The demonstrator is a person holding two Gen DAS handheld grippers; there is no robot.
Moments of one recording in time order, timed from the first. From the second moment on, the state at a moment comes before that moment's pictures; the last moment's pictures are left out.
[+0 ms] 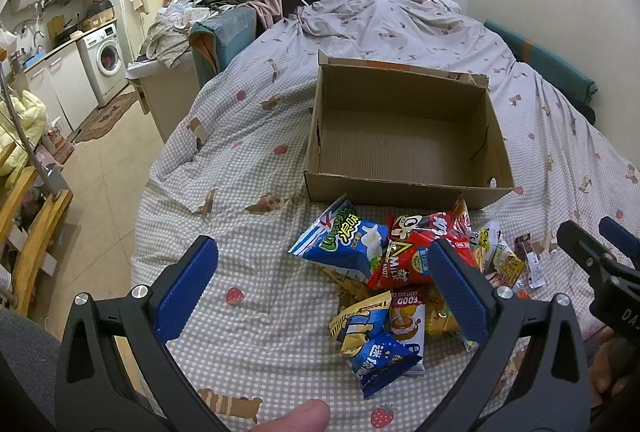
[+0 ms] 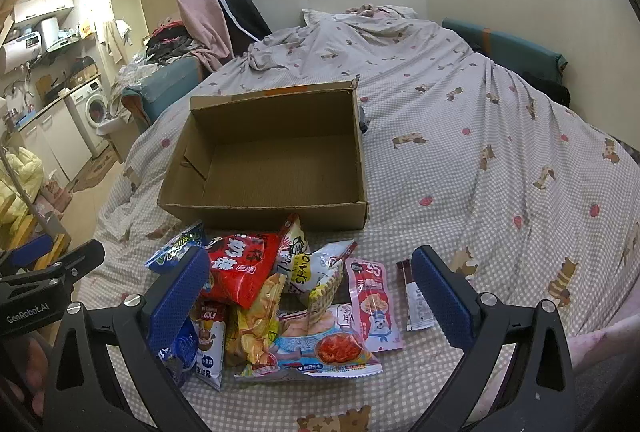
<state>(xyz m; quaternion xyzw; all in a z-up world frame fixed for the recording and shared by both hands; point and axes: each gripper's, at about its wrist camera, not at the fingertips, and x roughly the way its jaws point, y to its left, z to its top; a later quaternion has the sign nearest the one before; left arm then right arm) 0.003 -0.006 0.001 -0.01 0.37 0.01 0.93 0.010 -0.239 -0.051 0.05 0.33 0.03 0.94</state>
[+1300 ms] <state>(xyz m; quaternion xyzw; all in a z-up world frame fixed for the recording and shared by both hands) 0.031 0.028 -0.071 -0.09 0.55 0.01 0.83 0.014 -0.274 -0.061 0.11 0.36 0.01 0.93</state>
